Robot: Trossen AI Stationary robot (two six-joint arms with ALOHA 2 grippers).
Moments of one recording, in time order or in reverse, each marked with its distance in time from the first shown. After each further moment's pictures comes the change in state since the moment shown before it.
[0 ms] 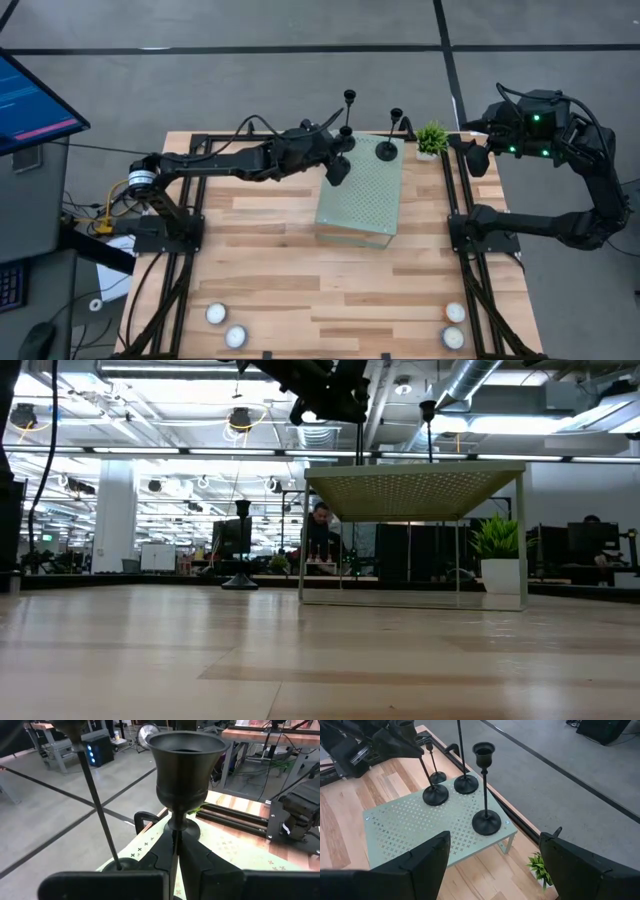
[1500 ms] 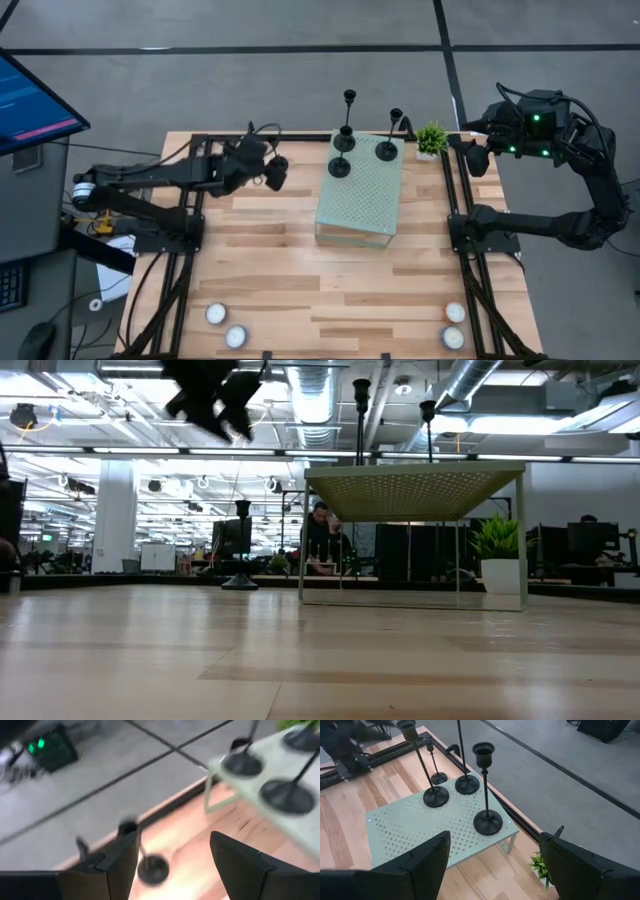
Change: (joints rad) left arm -0.062 -0.491 -0.366 -0.587 -0.415 -0.374; right arm 0.000 0.000 0.000 0.000 -0.003 0.017
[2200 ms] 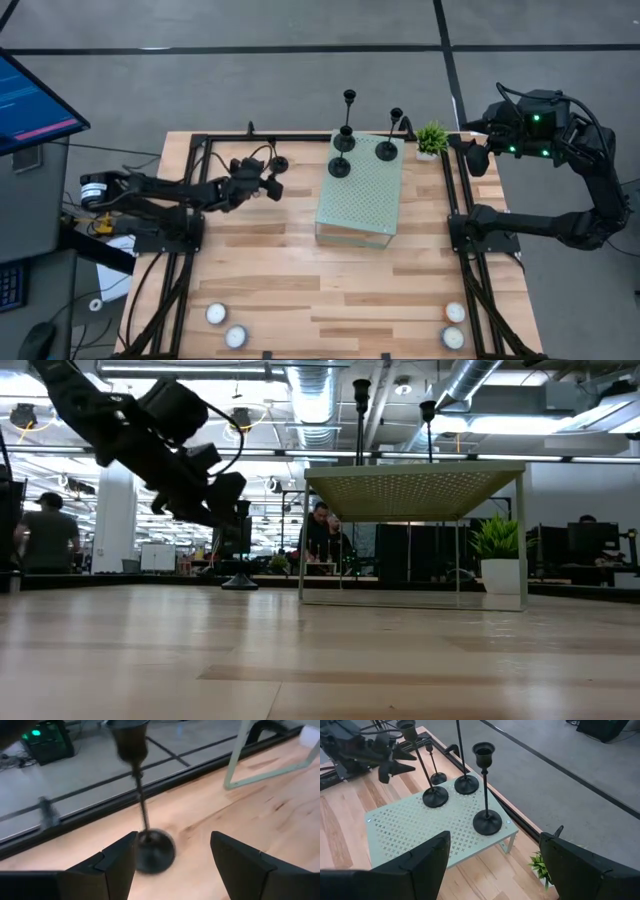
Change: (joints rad) left arm 0.147 0.111 -0.607 0.928 0.114 0.088; right arm 0.000 0.000 0.000 0.000 0.003 0.002
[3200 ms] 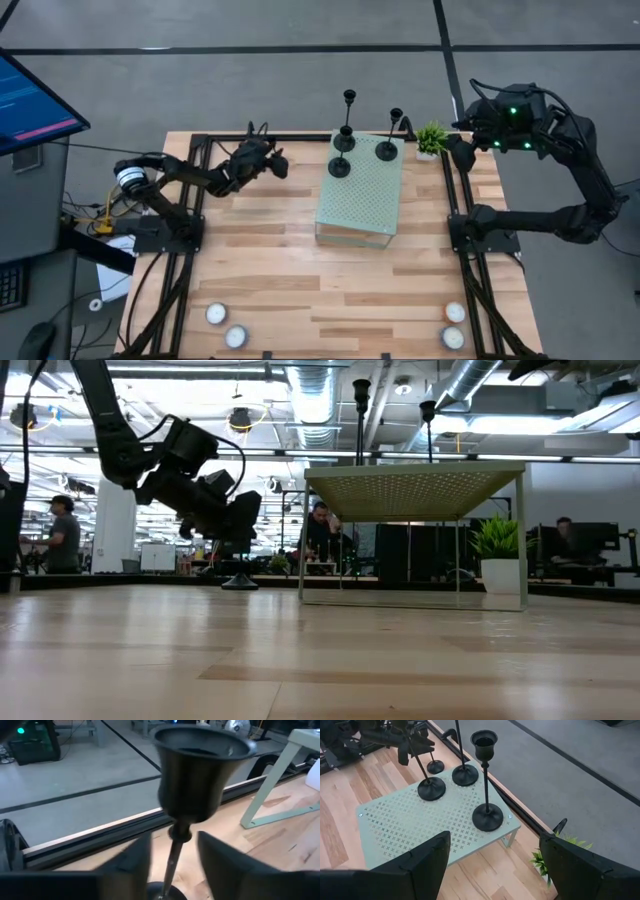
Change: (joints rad) left arm 0.301 0.309 0.032 0.461 0.305 0.073; right arm 0.000 0.076 -0.001 0.000 0.000 -0.001
